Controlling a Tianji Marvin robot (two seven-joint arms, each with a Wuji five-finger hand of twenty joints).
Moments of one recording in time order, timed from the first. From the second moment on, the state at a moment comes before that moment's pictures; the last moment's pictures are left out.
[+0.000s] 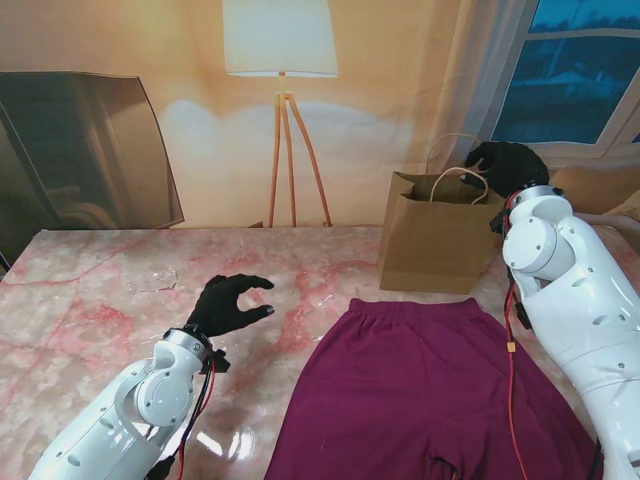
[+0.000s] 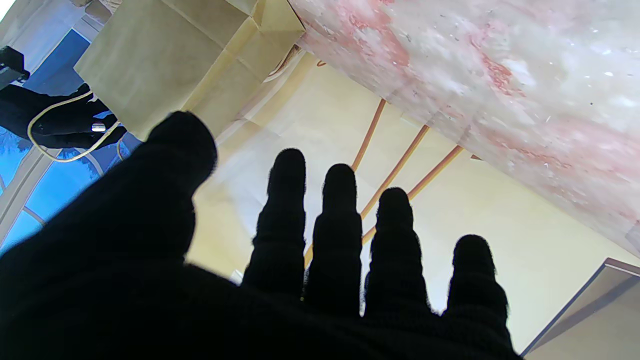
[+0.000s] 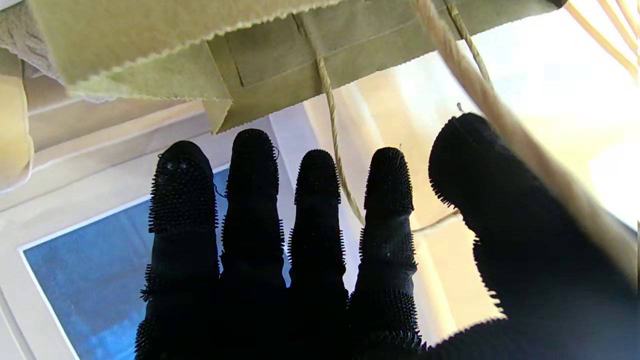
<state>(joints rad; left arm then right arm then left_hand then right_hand) 1.42 -1.16 -1.11 -1.37 0.52 -0.17 0.23 -0.97 -1.12 1.32 -1.17 -0.71 0.10 -0.12 0.51 -0.49 0.73 -0.16 0.57 0.00 0.40 0.33 0.63 0.03 0.19 0.28 0.41 0.07 0.20 0.36 -0.04 0.24 0.35 0.40 0.42 -0.77 1.07 -0.23 0.73 -0.21 0.65 0.41 0.89 -0.04 0.50 0.30 0.96 0.07 0.40 0.52 0.68 0.15 1.20 0.36</state>
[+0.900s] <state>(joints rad) 1.42 -1.15 -1.10 -1.40 0.53 -0.19 0.20 -1.39 -1.09 1.68 -1.66 -0.87 0.06 -0.04 0.51 -0.45 0.73 -0.16 0.57 0.01 0.39 0.33 0.63 0.03 0.19 0.28 0.41 0.07 0.20 0.36 -0.02 0.19 0.35 0.41 0.41 -0.68 1.03 -0.19 0.69 -0.20 0.61 0.43 0.83 -0.04 0.48 0.29 0.89 0.07 0.36 0.51 0.59 0.15 1.13 0.39</state>
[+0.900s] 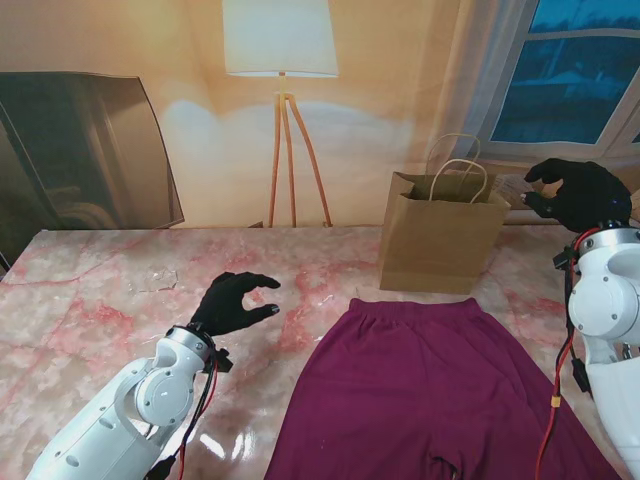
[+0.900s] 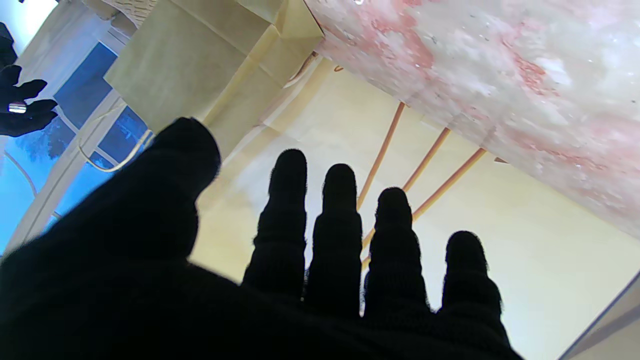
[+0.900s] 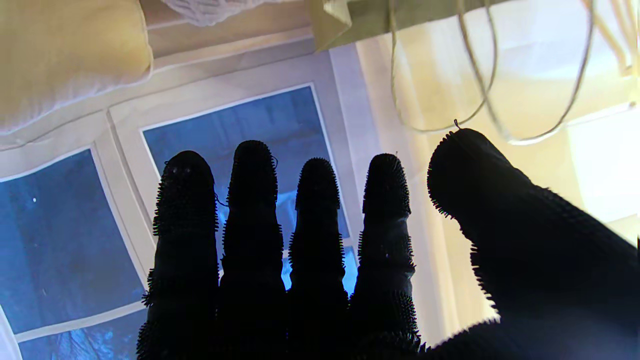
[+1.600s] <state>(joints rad) 1.21 -1.17 -0.78 -1.22 0.48 -0.33 0.16 -1.71 -1.10 1.71 -1.81 -0.84 -0.01 -0.12 0.60 -0.08 0.41 -0.10 0.60 -0.01 0.39 0.33 0.63 0.02 0.19 0.27 0.30 0.01 0.18 0.33 -0.04 0.11 0.03 0.27 0.37 -0.65 1.02 -0.19 0.69 -0.20 0.59 0.44 0.83 -0.04 0.45 0.28 0.89 0.07 0.35 0.49 0.59 0.15 1.12 0.39</state>
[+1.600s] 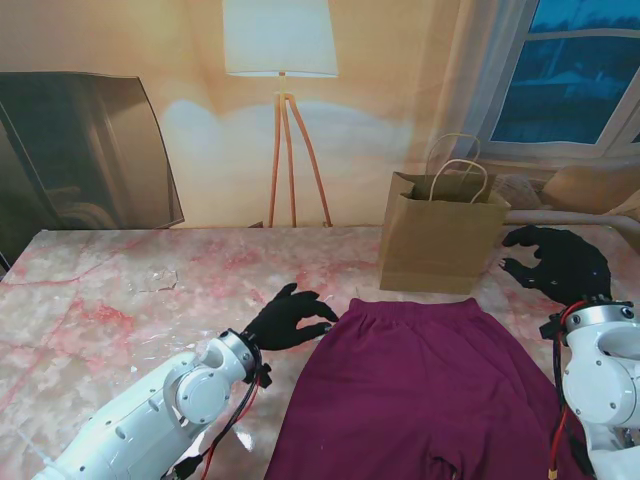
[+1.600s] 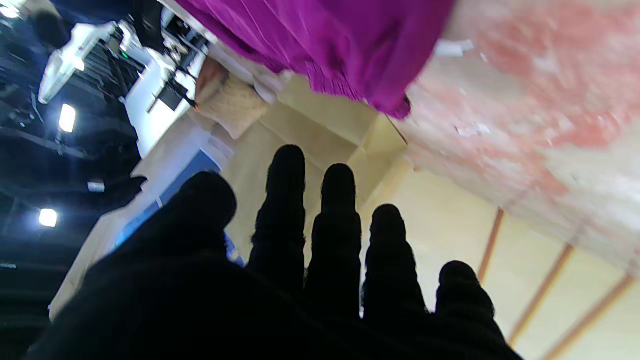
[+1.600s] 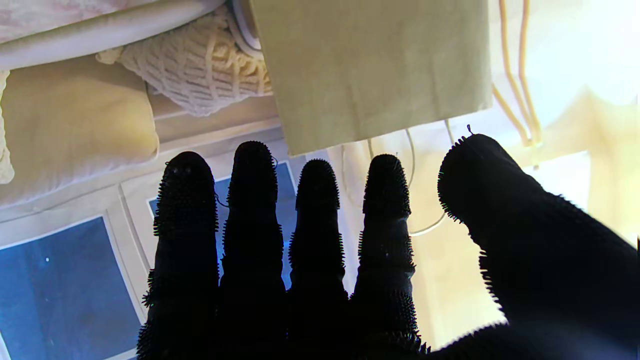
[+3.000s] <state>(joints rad) 1.02 -1.12 -0.57 -1.17 0.50 -0.18 -0.28 -1.69 -1.10 1.59 -1.74 -0.80 -0.04 -0.11 0.65 0.26 -0.01 -0.07 0.55 -0.02 0.17 0.26 0.46 -0.10 0.06 0.23 0.10 -0.02 0.09 0.31 -0.03 0.05 -0.01 0.01 0.30 -0.54 0.99 -0.17 0.69 -0.20 0.59 0.45 0.83 -0.04 0.45 0.28 0.89 0.07 0.35 0.49 0.59 0.14 1.12 0.39</state>
